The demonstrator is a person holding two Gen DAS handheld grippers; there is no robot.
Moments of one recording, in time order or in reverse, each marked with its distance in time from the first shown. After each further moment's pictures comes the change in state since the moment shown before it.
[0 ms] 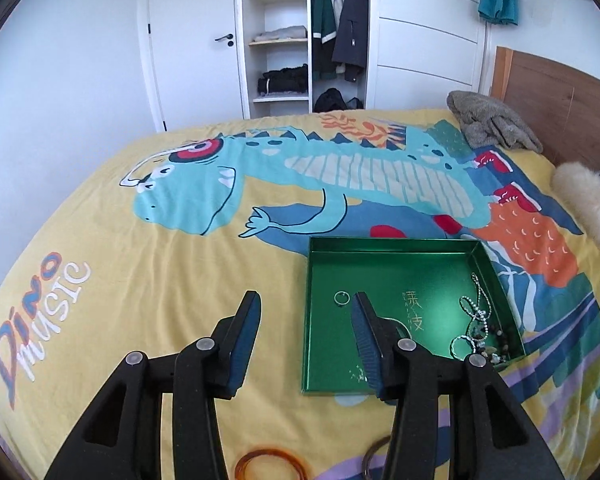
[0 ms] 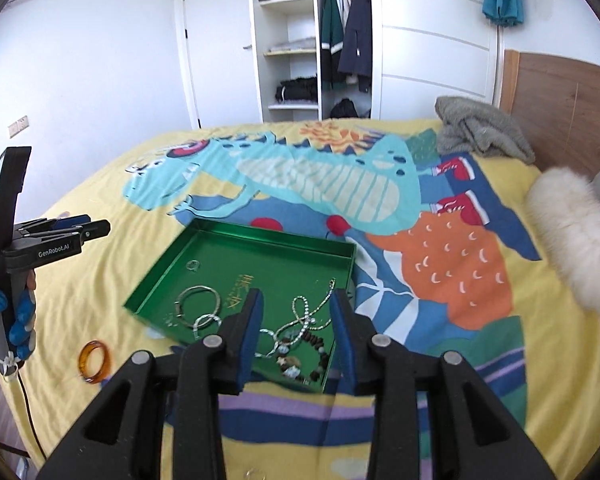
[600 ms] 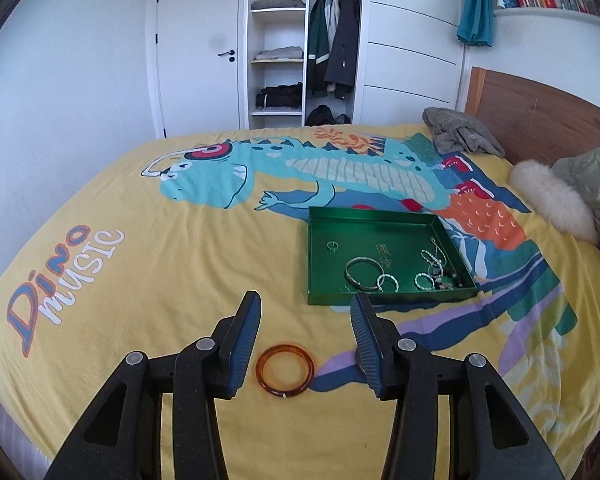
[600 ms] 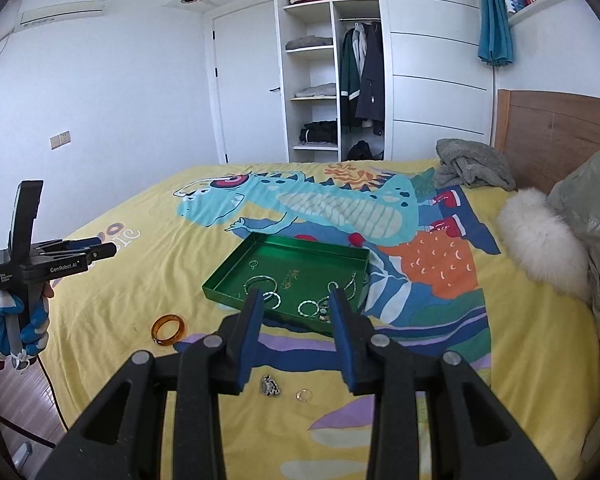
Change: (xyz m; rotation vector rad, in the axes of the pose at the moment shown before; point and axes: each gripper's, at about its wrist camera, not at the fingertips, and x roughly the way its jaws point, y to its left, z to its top) left arm -0.126 0.025 -0.097 -0.009 -0.048 -0.071; right arm -0.167 0.041 -0.064 -0.023 -0.137 0.065
